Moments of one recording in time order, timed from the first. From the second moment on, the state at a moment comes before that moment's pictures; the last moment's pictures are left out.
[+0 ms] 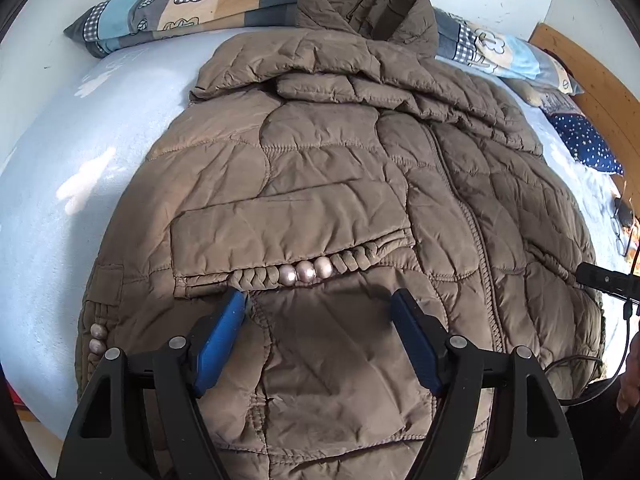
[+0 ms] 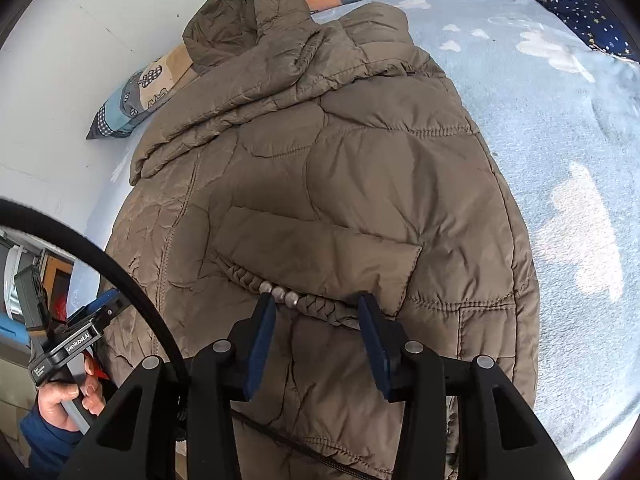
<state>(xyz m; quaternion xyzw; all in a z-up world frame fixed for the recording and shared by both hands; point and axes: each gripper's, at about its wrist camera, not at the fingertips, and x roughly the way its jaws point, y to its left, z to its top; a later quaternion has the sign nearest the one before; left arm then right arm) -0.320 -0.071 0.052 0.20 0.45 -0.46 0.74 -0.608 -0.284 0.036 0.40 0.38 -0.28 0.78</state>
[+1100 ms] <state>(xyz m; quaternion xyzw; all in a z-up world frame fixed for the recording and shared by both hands) -0.214 -0.193 0.125 0.16 0.35 -0.46 0.80 -0.556 -0.326 0.134 0.32 0.30 -0.27 0.86</state>
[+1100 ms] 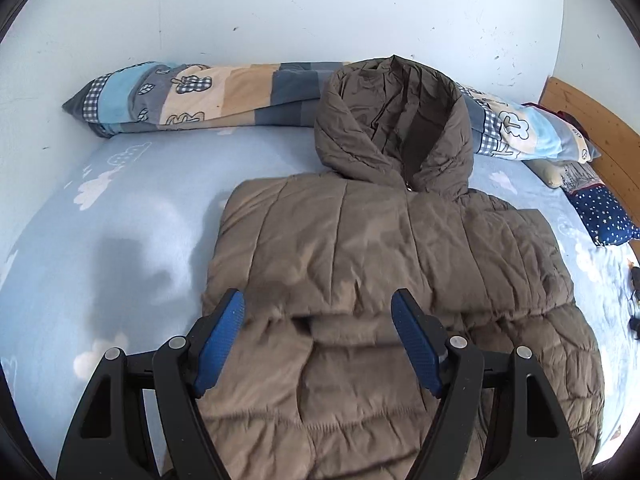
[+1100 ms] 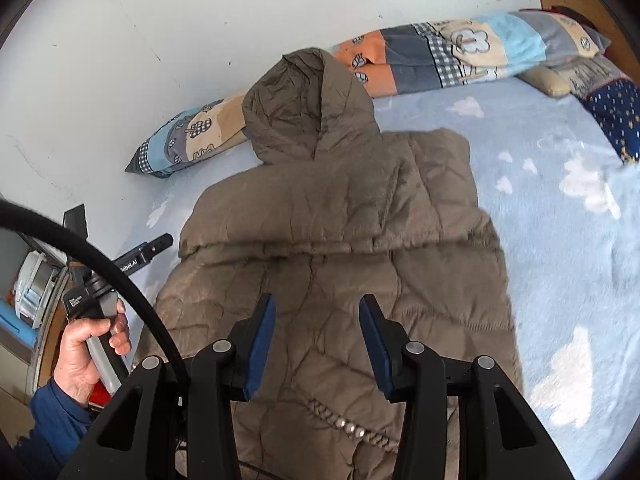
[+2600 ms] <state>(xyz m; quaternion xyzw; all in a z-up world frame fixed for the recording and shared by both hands) -0.107 -0.262 0.174 -0.08 0.46 -0.56 0.68 -0.330 -0.489 0.241 0.07 0.31 -0.26 0.91</state>
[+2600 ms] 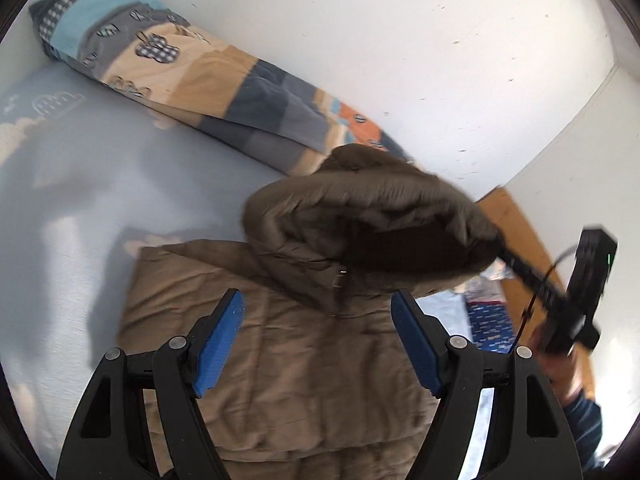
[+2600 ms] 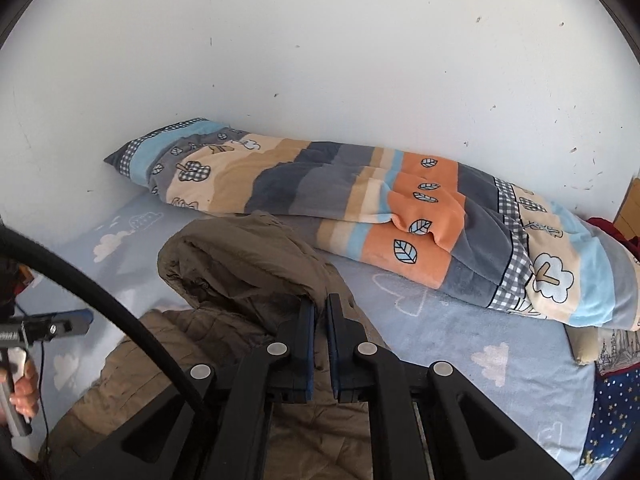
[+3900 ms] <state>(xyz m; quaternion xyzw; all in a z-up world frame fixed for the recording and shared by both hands) -0.185 -0.203 0.113 0.05 0.45 -0.49 0.74 -0.351 -0.376 0.149 0.21 0.32 -0.23 0.89</state>
